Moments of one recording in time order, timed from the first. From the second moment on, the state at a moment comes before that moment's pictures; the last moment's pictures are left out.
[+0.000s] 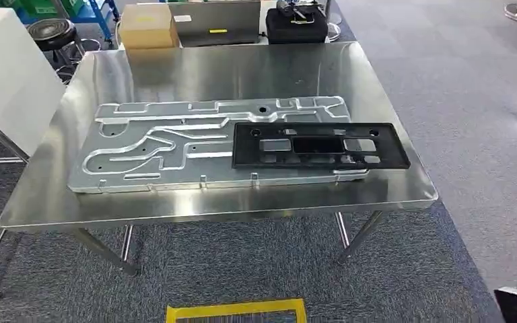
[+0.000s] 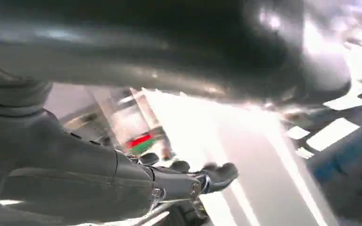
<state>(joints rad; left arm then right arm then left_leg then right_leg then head) -0.07 -0.06 1.36 -0.22 -1.02 -0.13 -0.35 0.08 0.00 -1.12 -1.37 0.89 -0.49 -0.67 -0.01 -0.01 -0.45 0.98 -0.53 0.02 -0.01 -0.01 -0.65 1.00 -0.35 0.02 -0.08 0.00</state>
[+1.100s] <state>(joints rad) -0.08 -0.09 1.30 -0.22 -1.13 -0.20 -0.30 -0.08 0.11 -1.35 -0.23 1.37 -0.16 -0.04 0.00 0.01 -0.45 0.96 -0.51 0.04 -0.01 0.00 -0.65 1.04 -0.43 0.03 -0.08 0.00</state>
